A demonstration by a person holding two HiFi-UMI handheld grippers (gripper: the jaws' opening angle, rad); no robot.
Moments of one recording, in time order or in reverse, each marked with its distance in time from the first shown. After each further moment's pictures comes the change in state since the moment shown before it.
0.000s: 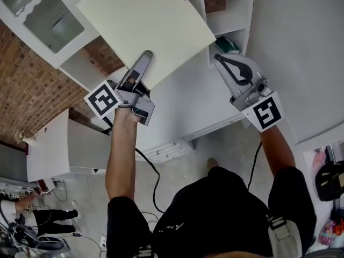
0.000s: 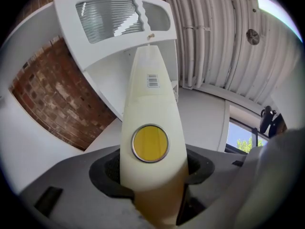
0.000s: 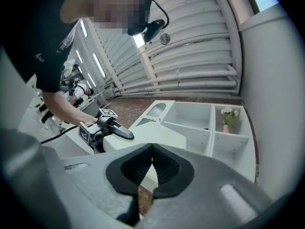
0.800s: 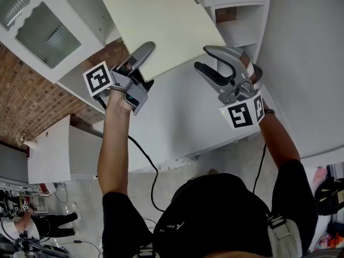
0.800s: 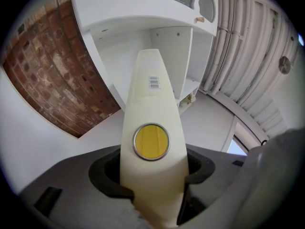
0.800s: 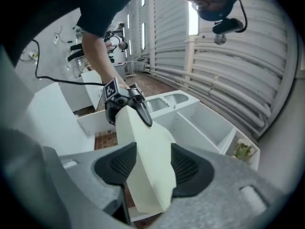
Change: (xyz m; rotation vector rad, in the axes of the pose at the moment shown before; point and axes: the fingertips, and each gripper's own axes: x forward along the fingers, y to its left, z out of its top) left arm 0.088 0.088 0.066 -0.256 0.126 -0.025; right arm 0.113 -0.026 -0.101 -0.600 0.154 0.061
